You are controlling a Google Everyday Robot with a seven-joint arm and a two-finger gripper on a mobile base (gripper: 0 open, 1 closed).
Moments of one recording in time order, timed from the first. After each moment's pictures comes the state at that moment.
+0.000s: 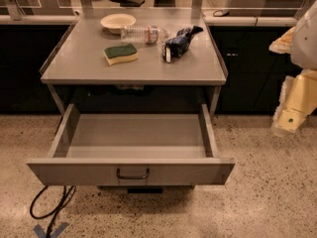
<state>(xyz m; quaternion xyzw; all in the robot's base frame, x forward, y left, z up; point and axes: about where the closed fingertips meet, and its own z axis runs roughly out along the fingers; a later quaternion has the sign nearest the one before) 0.438 -0.217 0.976 -0.60 0.78 -0.03 0.16</state>
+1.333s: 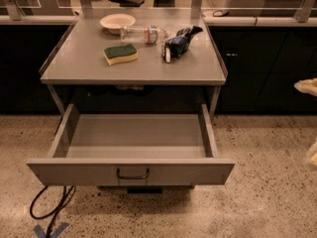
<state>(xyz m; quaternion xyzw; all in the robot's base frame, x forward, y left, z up) 0.418 -0.288 0.902 -0.58 0.77 0.07 0.24</state>
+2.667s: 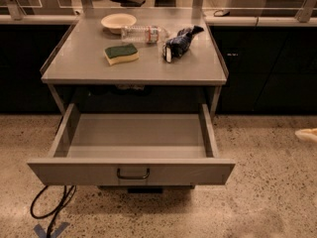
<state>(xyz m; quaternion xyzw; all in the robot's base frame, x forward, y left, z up) 0.386 -0.340 0.790 -0.55 0.78 0.19 0.22</state>
